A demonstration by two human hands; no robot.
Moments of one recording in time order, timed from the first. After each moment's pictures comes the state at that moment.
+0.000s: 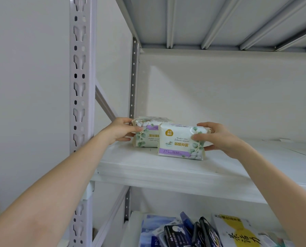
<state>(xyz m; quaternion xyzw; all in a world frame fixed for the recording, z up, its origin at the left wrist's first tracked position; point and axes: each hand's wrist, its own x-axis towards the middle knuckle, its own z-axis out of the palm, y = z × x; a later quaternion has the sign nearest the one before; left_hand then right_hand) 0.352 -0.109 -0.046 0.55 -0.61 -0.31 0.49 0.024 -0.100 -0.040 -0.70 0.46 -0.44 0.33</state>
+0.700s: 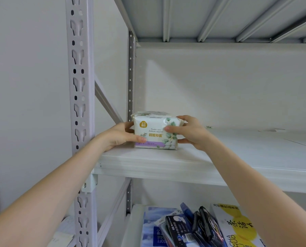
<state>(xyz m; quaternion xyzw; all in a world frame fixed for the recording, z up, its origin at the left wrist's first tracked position) 0.349 -0.075 -0.067 0.51 -0.68 -0.33 0.41 0.099 -0.087 -0.051 -0.67 0.40 -0.48 0.41</state>
